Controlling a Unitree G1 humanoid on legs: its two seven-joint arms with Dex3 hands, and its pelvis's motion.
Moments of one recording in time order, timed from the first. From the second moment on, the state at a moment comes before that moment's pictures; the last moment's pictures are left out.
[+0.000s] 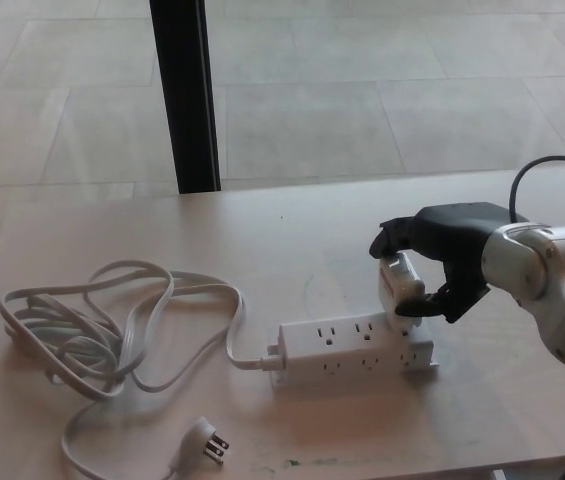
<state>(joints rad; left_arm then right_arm) 0.11 0.60 0.48 0.99 -0.22 -0.10 -0.28 -0.86 -0.48 0.56 0.51 -0.64 0.09 0.45</state>
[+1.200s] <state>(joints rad) 0.13 0.59 0.48 1.00 -0.22 -0.13 -0.27 -0.81 -0.49 0.56 0.46 -0.69 0.11 0.39</state>
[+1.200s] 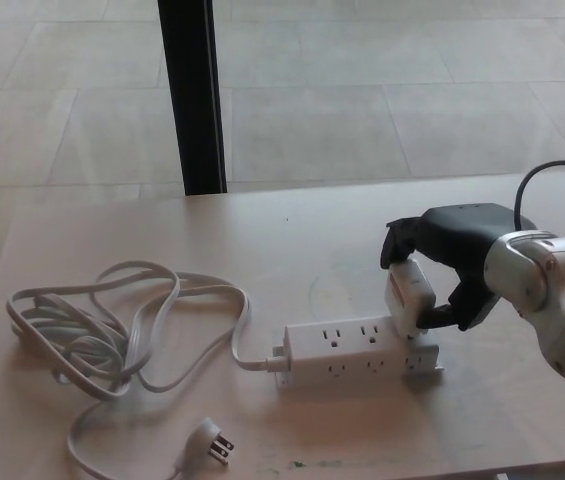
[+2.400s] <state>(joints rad) 0.14 0.57 0.49 0.99 -0.23 -0.14 -0.28 -0.76 -0.50 0.56 0.48 -0.75 0.07 0.21</state>
